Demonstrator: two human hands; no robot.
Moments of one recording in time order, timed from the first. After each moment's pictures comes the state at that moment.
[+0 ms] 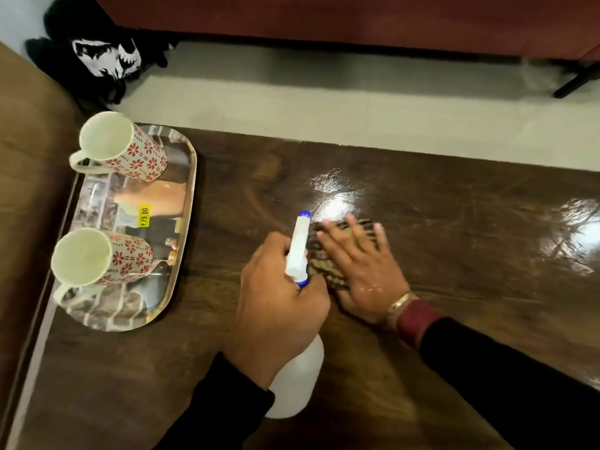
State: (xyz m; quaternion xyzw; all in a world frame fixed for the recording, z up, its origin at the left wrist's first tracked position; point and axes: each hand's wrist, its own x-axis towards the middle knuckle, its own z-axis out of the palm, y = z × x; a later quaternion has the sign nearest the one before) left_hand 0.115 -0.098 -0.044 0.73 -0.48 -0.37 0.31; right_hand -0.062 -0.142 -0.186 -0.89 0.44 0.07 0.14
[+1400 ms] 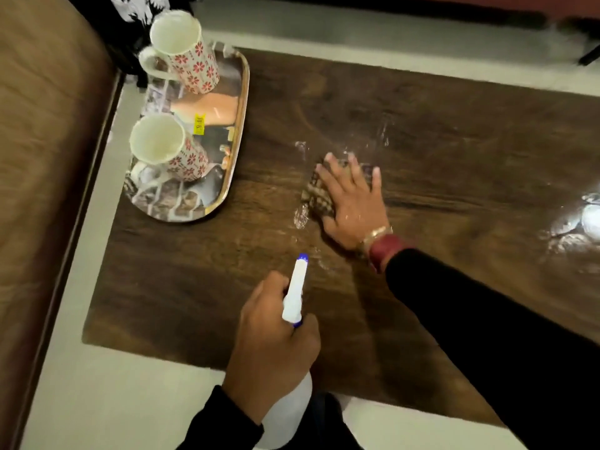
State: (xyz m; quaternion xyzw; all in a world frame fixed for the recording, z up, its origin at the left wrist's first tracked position) left_hand 0.171 0.116 -0.049 0.76 -0.46 -0.38 0.24; right_hand 0.033 -0.066 -0.179 -0.85 0.51 0.06 0.14
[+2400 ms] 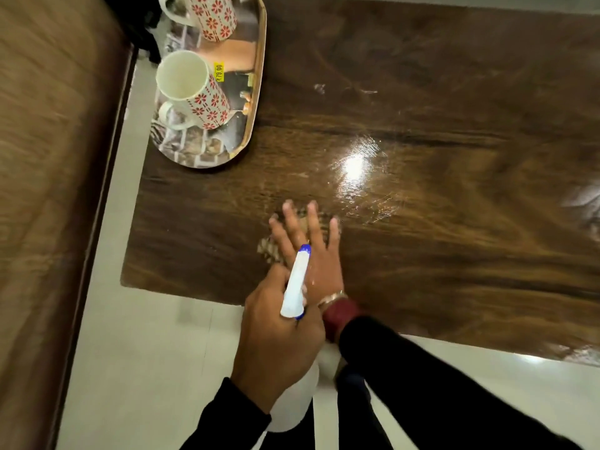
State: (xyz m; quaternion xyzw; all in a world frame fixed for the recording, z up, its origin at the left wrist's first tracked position) left_hand 0.186 0.210 -0.051 0.76 -0.43 -0.39 0.29; right_hand 0.119 0.146 -0.192 -0.84 0.51 0.01 0.16
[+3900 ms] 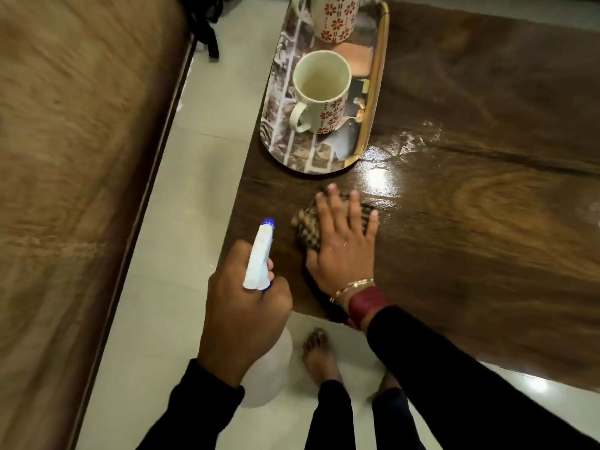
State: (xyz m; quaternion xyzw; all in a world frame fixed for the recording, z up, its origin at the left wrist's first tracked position) left_hand 0.395 0.205 -0.062 0.81 -0.41 -0.28 0.31; right_hand 0.268 0.126 -0.186 -0.80 0.58 0.02 0.17
